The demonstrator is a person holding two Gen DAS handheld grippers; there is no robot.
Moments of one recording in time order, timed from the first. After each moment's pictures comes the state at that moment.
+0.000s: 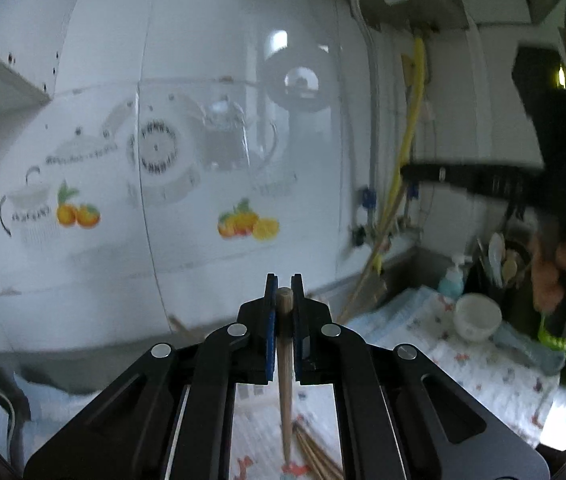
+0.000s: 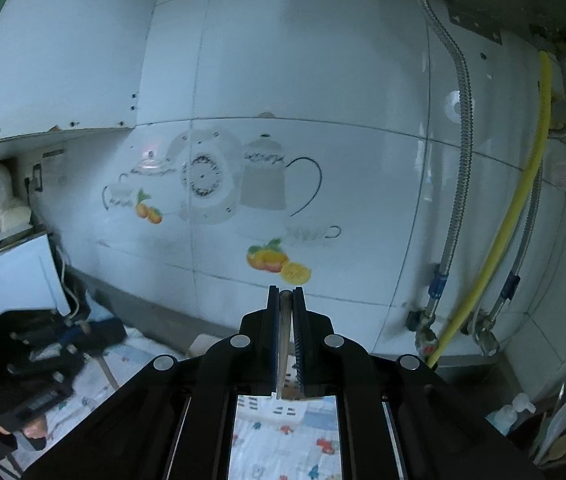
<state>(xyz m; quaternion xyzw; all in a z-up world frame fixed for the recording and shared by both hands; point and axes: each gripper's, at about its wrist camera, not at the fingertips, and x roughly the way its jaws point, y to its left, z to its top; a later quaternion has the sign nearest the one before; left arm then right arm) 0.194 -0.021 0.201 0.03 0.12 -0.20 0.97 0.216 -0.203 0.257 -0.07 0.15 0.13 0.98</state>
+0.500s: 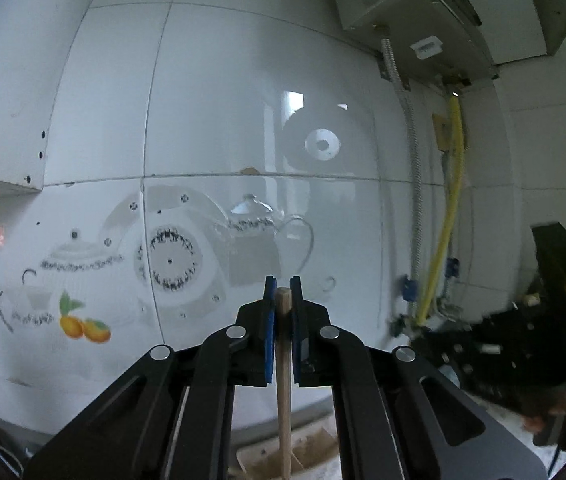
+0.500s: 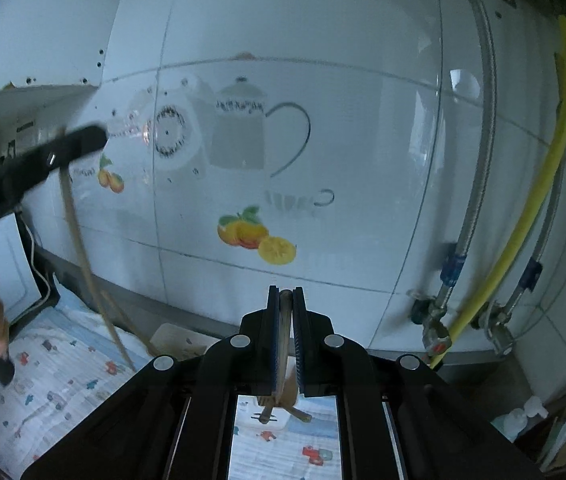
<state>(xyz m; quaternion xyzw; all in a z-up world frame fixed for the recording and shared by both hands) 0.262 -0.029 0.259 0.02 0.02 -0.17 0.99 0.277 -0.204 0.211 -0.08 0.19 0.12 0.97</state>
